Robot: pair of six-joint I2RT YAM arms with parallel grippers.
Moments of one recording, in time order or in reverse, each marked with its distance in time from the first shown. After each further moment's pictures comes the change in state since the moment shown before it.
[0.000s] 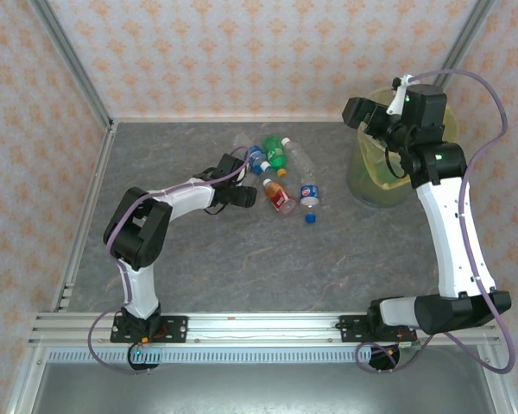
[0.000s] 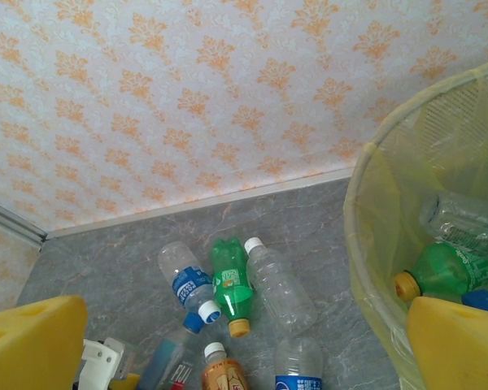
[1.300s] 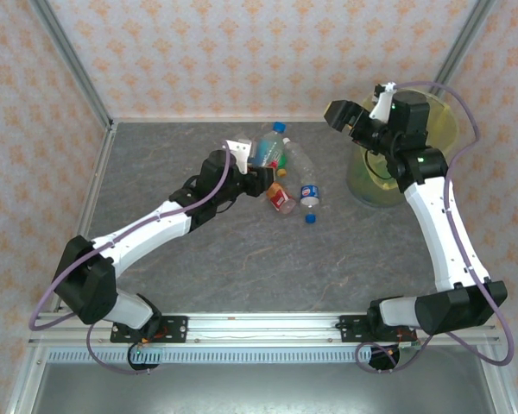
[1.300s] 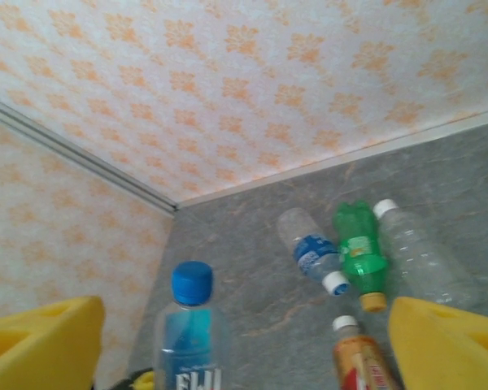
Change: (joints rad) left arm -0.169 -0.462 -0.140 0.311 0.096 -0.202; right arm 0.030 0.000 -0.162 0.232 -0.293 0.245
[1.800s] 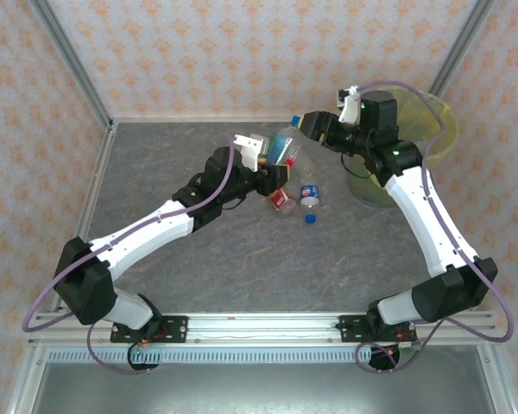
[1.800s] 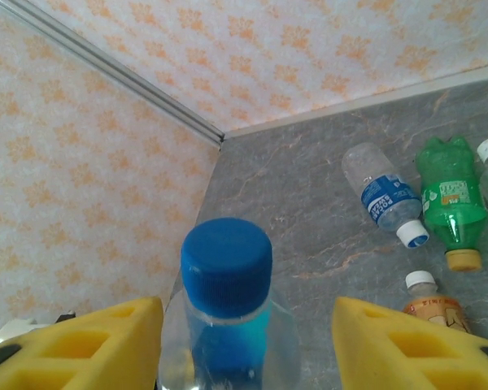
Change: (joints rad) left arm -0.063 0.000 0.070 0.022 0.066 -0.006; right arm 0.135 0.097 0.029 -0.006 -0.094 0.007
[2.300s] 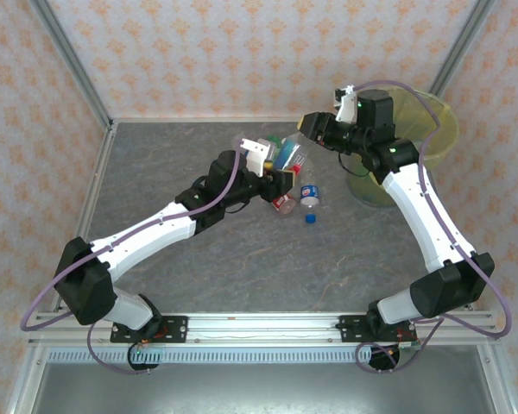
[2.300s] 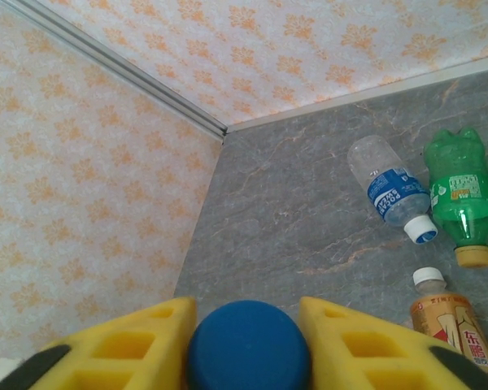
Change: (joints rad) left arm -0.035 0.000 0.000 -0.008 0.021 0.026; right arm 0.006 0.022 0.013 -0.001 -0.011 0.010
